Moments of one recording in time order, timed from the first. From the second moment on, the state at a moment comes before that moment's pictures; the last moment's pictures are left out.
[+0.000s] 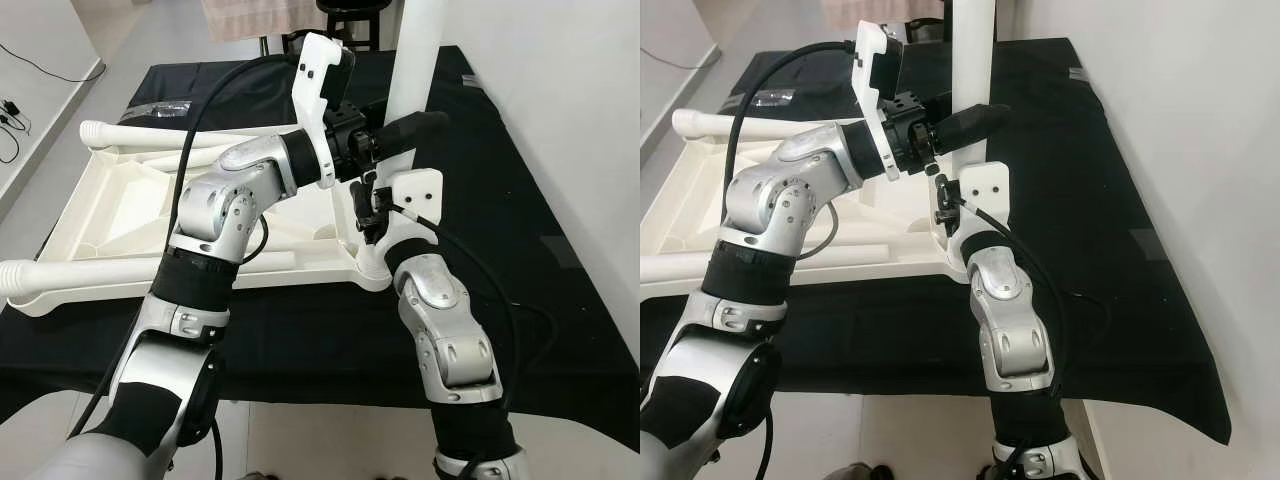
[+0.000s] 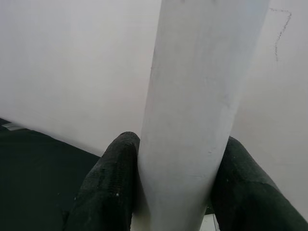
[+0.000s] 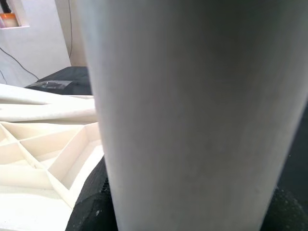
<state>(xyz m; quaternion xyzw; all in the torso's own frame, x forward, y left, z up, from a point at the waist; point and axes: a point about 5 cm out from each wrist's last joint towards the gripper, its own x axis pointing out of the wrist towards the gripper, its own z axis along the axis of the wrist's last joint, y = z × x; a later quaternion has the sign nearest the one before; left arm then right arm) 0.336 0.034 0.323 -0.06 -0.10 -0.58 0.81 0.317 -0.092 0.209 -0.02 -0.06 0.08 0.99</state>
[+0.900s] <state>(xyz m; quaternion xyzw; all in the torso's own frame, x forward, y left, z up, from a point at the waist) 0.331 0.032 0.326 -0.07 -0.11 -0.58 0.80 0.355 -0.154 0.234 -0.12 -0.04 0.47 0.87</state>
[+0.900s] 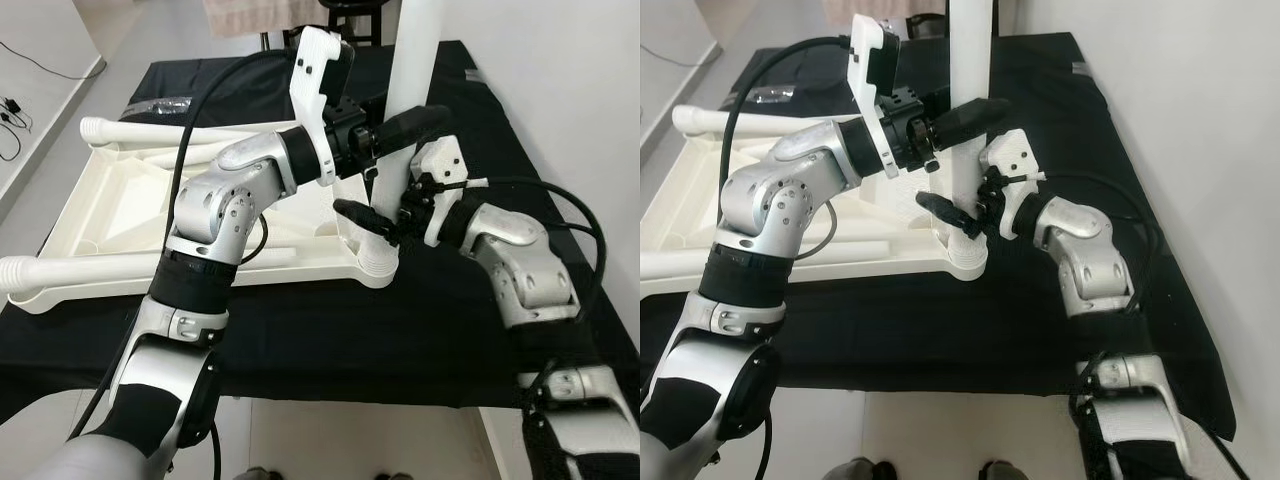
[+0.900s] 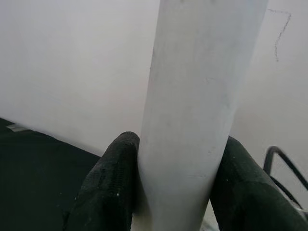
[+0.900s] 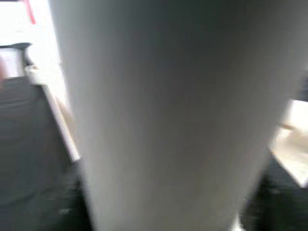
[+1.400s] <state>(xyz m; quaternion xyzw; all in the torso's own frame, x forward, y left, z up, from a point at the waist) 0.333 0.034 0.325 -0.06 -0.11 -0.58 0.81 0.364 -0.152 0.227 -0.10 -0.05 0.52 0.85</state>
